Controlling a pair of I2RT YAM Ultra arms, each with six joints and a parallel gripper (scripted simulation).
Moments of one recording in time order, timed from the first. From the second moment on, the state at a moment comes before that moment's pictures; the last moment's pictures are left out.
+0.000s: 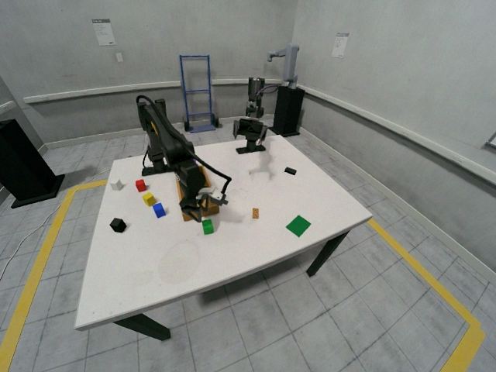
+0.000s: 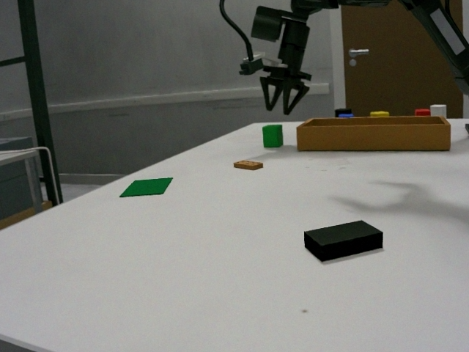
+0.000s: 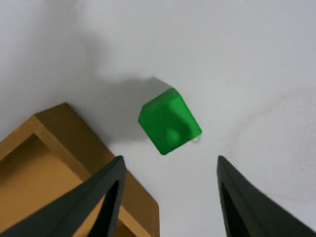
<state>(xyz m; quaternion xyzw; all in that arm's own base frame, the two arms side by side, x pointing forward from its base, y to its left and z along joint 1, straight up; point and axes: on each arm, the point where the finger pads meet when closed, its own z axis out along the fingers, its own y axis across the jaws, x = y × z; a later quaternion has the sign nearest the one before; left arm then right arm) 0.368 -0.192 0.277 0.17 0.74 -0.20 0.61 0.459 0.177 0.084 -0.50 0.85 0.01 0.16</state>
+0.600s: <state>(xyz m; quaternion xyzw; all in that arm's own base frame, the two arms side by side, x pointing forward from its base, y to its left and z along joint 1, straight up) 0.326 -0.265 0.227 0.24 0.74 -0.27 0.56 0.474 0.178 0.060 -0.67 0.73 0.07 0.10</state>
